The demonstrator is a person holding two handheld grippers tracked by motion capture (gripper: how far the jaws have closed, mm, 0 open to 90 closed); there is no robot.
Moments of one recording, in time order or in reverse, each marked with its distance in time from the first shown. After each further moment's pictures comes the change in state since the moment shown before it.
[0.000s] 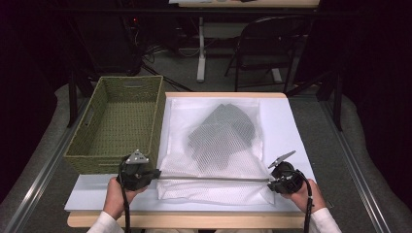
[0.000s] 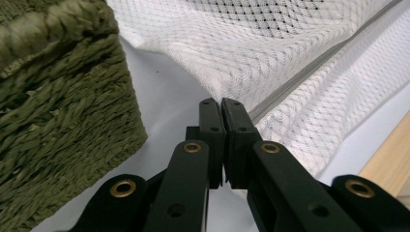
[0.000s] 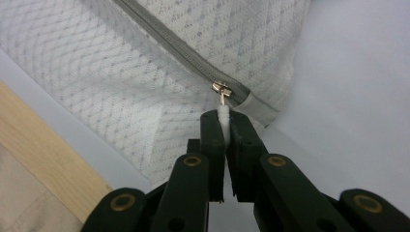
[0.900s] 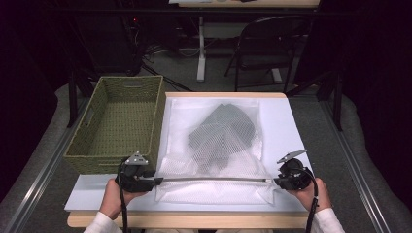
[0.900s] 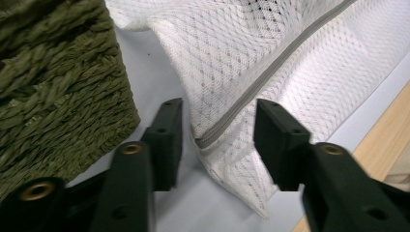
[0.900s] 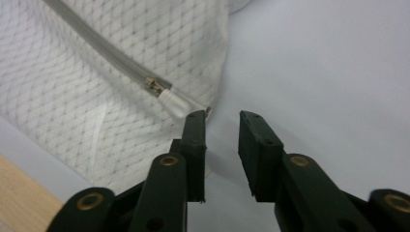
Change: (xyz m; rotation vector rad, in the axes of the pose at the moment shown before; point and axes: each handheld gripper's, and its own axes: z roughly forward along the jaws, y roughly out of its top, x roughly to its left) left arm 0.003 -0.005 -0.003 0.046 -0.026 -0.002; right arm -0.016 -0.008 -0.011 -0.082 -0.120 0.065
